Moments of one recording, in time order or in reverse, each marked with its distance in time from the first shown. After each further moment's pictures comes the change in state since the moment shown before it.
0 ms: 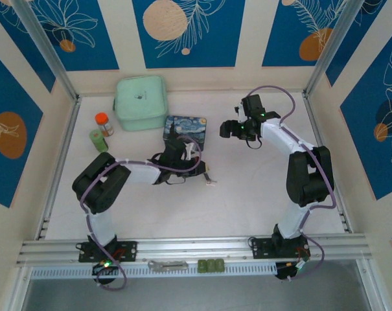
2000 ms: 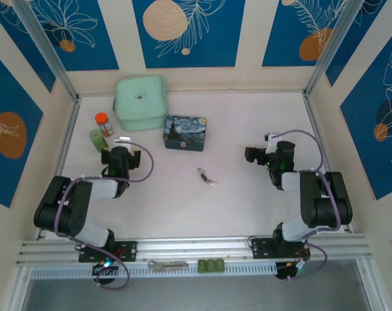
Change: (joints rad) left arm 0.509 -0.346 -0.481 0.332 -0.864 0.911; right arm -0.269 -0.251 -0.926 1.183 -0.021 -0.219
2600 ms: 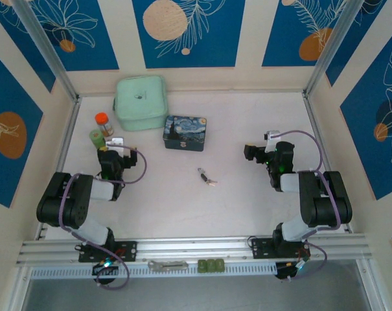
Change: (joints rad) left arm 0.077 0.061 -0.051 0.230 0.155 -0.029; right arm 0.012 0.005 -0.009 0.101 0.023 0.000
